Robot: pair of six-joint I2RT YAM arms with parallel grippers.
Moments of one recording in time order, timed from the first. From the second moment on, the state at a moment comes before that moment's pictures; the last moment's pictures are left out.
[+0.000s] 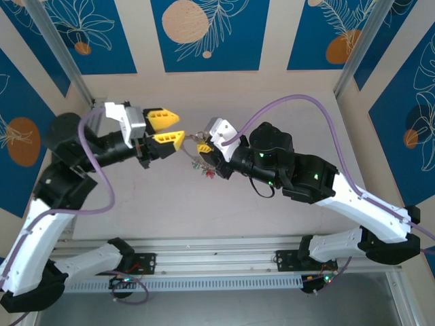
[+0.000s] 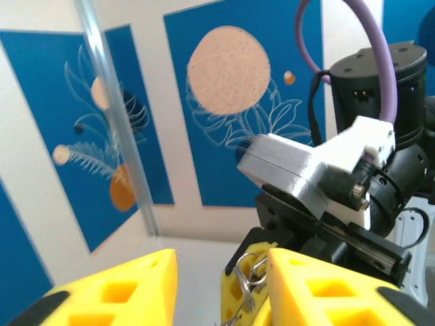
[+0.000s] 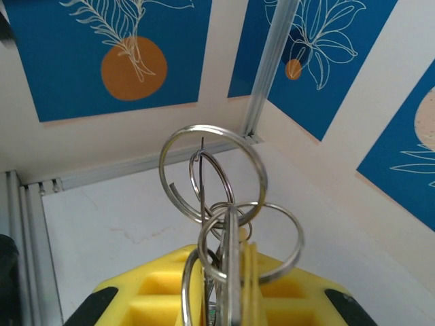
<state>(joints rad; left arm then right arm) -0.63 1.00 1.61 -0.49 0.59 0.13 1.17 1.21 1.59 -0.61 0.21 -0.17</state>
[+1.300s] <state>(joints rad) -0.74 1.40 2.16 -1.29 0.36 0.00 1.10 1.19 1.39 -0.49 0.34 -0.55</state>
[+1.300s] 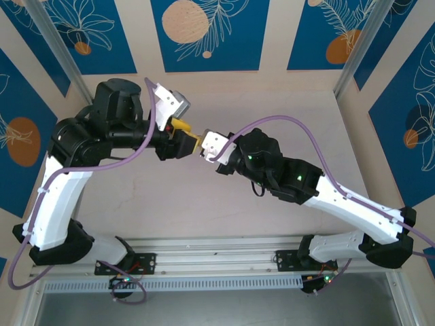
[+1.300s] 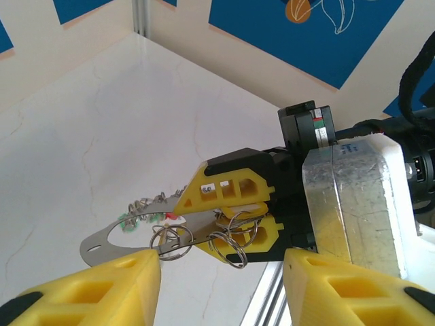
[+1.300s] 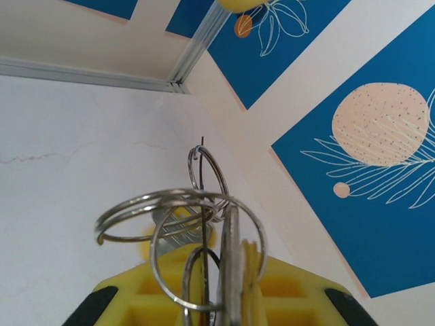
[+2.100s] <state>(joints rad) -0.82 1.31 1.99 -1.15 0.31 0.02 1.01 1.16 1.40 -0.49 0.17 -0.38</state>
